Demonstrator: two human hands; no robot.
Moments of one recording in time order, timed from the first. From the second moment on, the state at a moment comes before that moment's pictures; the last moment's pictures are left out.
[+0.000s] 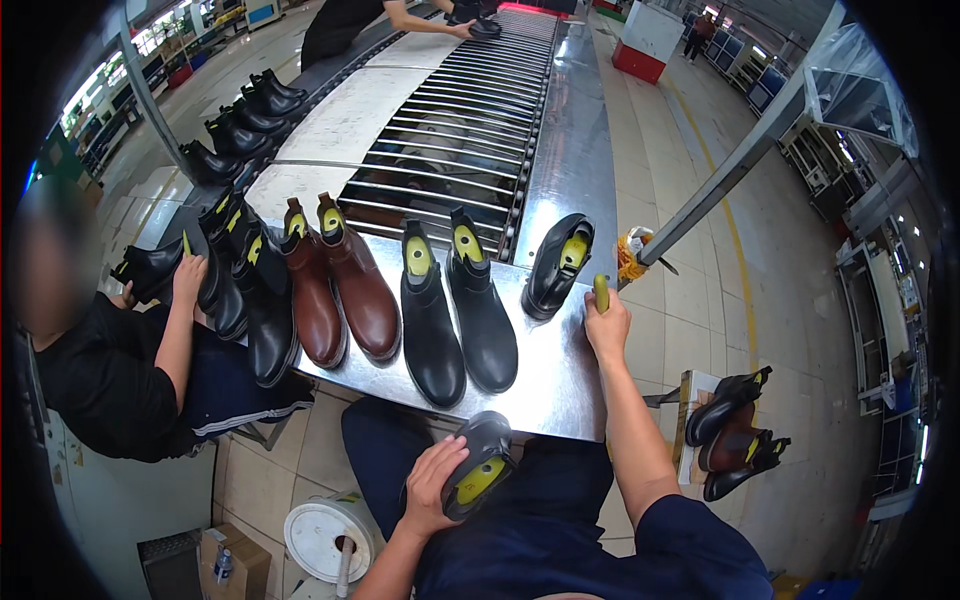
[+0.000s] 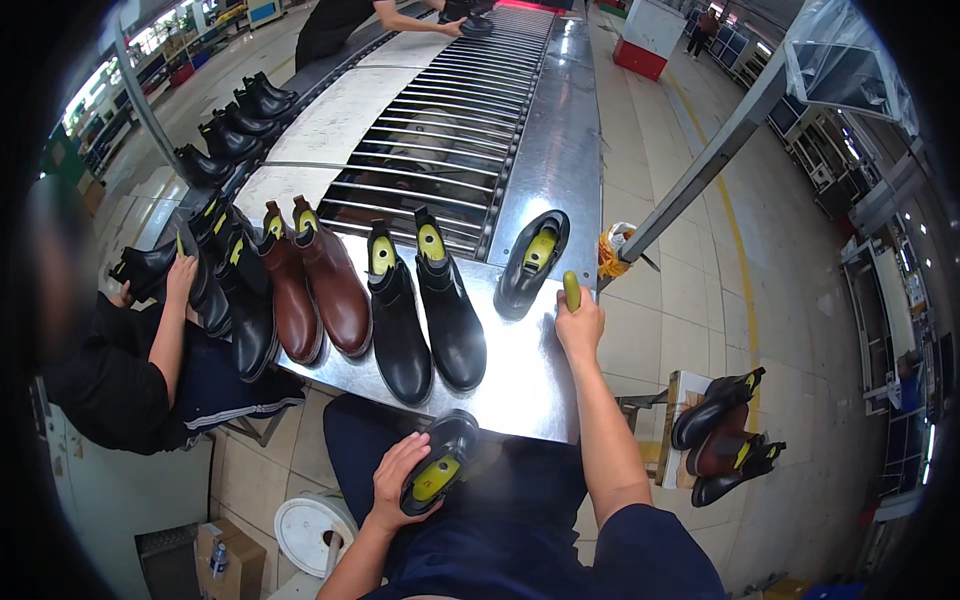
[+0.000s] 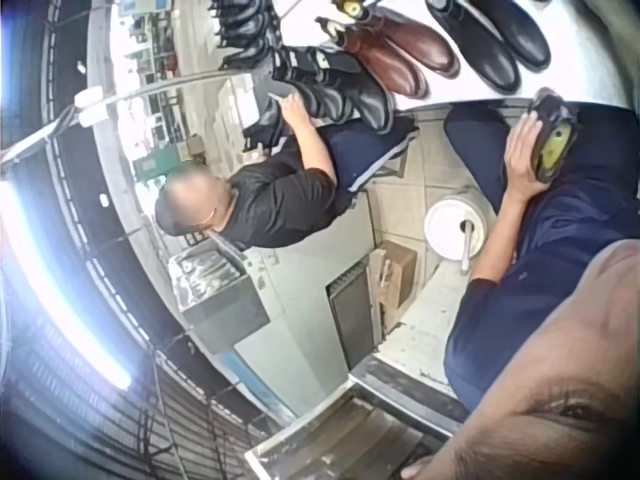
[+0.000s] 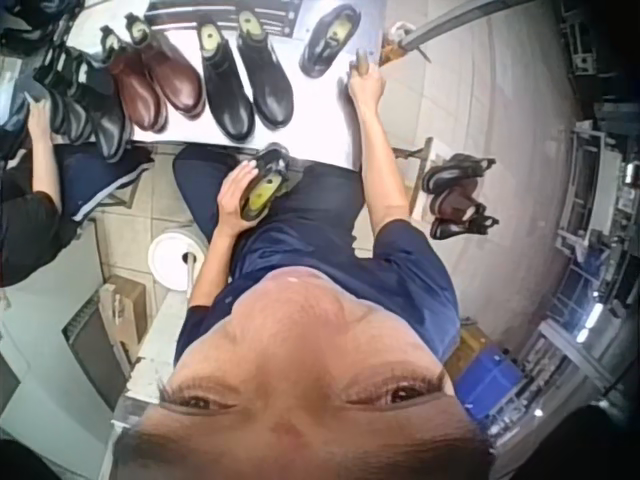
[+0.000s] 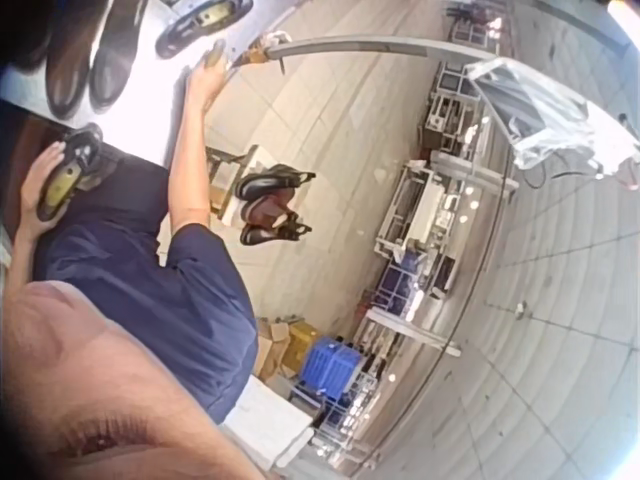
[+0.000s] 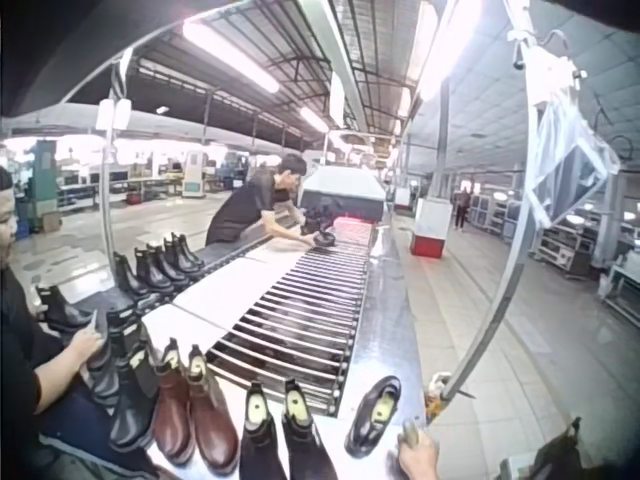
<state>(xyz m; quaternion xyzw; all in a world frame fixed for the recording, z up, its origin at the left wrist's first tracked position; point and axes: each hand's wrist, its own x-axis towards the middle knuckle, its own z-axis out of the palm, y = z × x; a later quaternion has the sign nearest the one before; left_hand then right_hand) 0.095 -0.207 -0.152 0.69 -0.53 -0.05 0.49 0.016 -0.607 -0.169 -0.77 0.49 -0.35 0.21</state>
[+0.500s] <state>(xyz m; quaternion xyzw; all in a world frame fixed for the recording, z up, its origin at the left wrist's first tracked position) 0.096 -0.208 -0.158 0.69 -0.53 -0.05 0.49 0.028 -0.607 -0.184 -0.81 0.48 -0.33 0.08</state>
